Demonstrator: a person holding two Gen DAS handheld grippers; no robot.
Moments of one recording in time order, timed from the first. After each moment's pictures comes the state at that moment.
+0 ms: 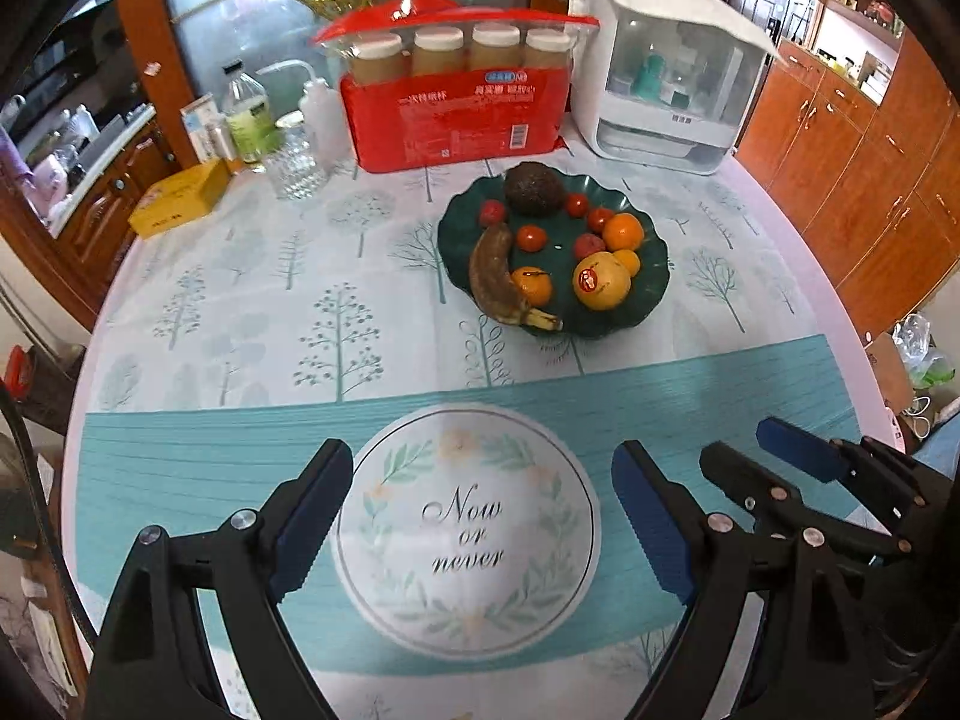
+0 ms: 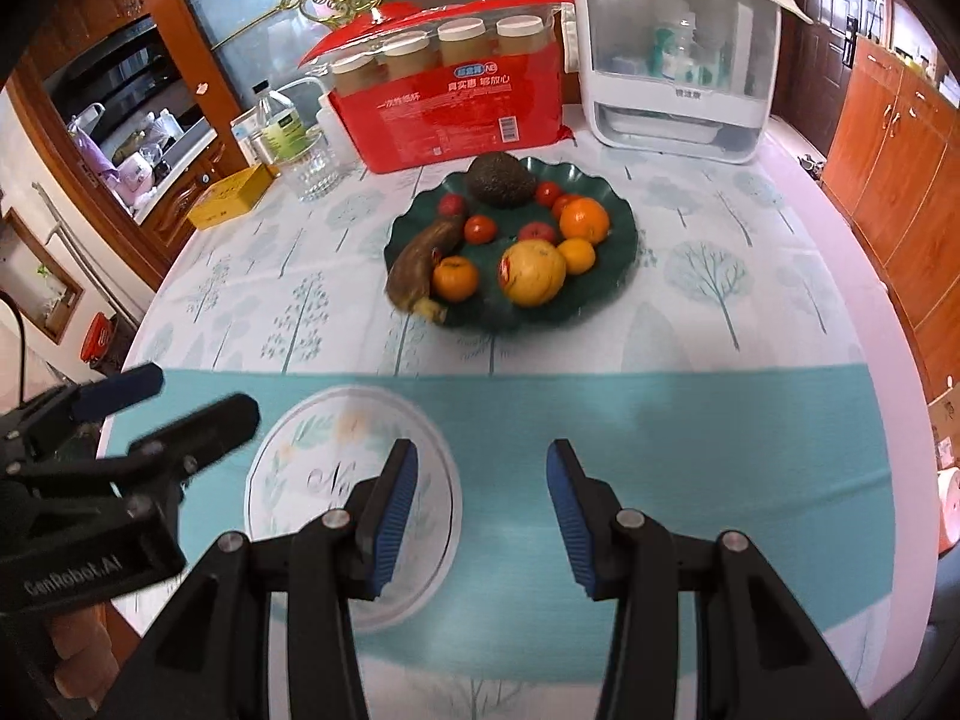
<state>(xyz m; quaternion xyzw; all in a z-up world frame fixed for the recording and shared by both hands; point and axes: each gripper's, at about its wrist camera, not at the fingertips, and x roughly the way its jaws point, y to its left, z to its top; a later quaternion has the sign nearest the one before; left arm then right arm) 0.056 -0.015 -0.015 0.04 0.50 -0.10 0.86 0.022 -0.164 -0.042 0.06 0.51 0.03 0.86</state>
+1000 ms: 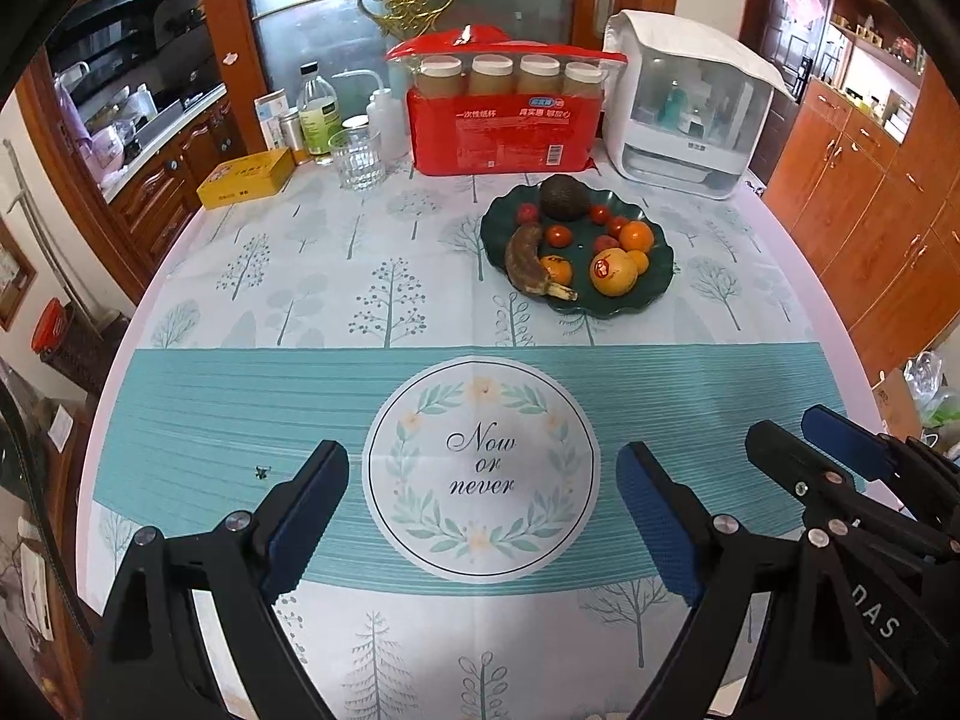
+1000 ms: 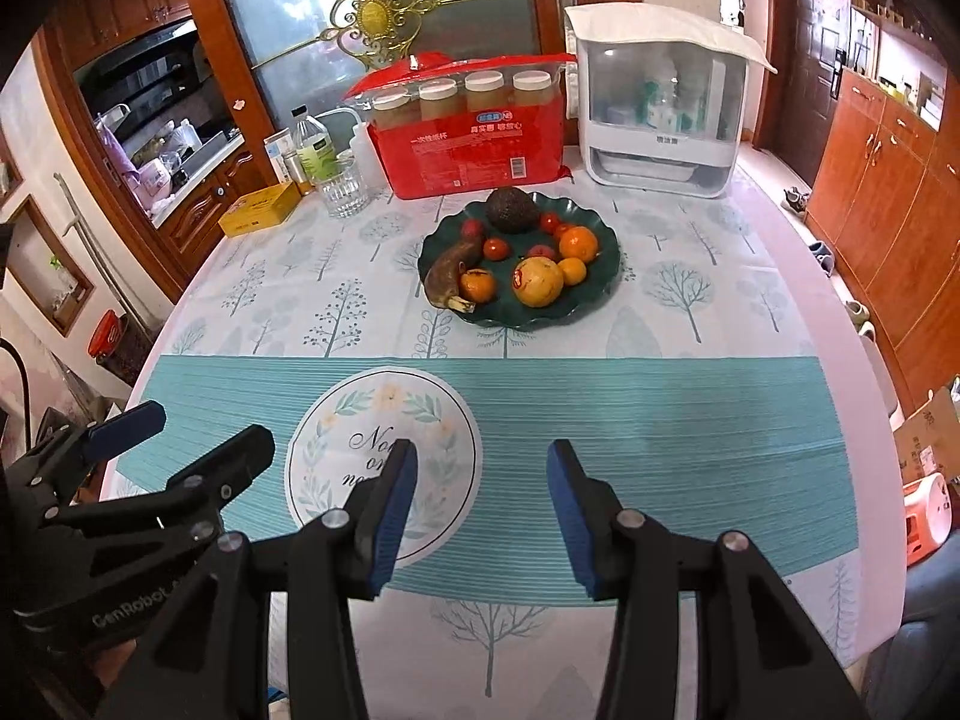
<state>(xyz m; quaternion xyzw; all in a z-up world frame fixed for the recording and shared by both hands) -0.019 0.001 0.007 0.01 0.48 -0.04 0.88 -0.040 -0.147 0.006 0.05 0.47 0.02 0.88</state>
